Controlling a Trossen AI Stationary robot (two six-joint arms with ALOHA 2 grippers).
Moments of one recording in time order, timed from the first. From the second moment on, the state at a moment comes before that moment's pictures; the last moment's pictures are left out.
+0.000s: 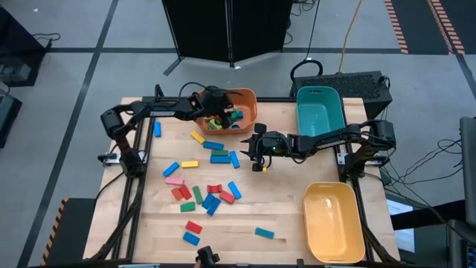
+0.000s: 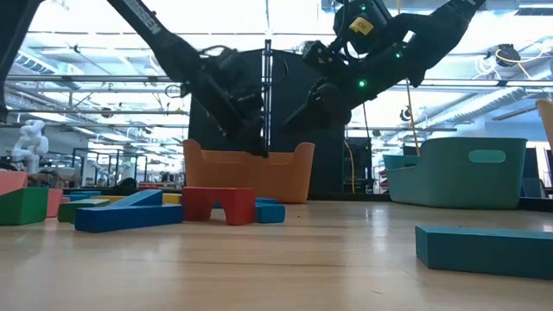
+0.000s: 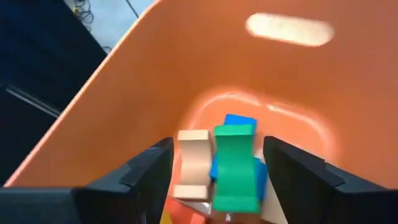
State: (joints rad) left arm 0.55 1.76 1.07 0.02 -0.06 0.18; right arm -0.09 1.65 0.82 0.37 0.16 -0.28
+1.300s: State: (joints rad) left arm -0.13 1.29 0.65 -0.22 -0.22 -0.26; right arm -0.03 1.79 0.83 0.59 0.00 -0.17
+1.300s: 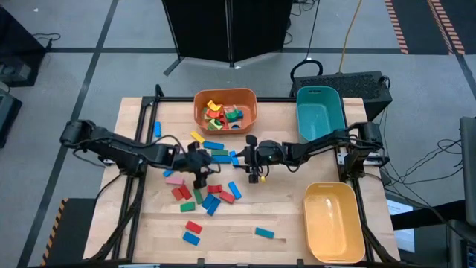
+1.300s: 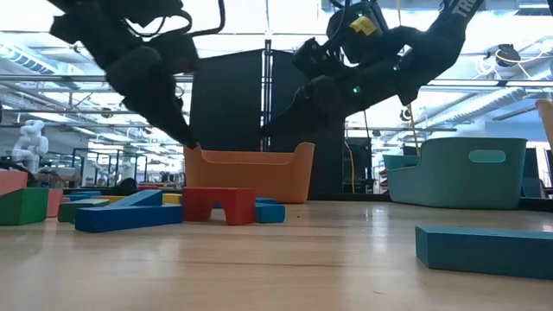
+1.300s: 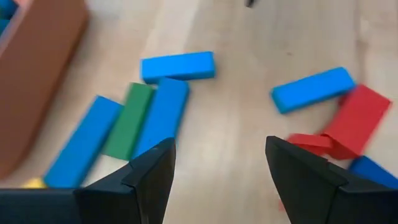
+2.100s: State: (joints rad) left arm -0.49 1.40 0.55 -0.06 -0.44 -0.47; right arm -0.03 1.79 0.83 0.58 0.00 -0.16
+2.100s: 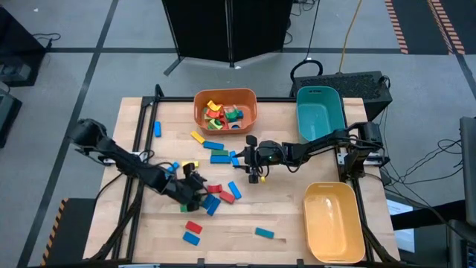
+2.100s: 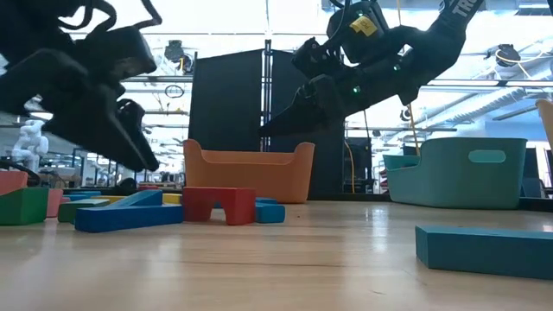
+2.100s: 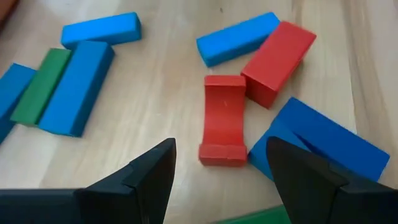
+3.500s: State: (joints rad) left arm -0.45 1.57 0.55 -0.02 -0.52 -0.33; right arm -0.03 1.79 0.83 0.59 0.00 -0.16
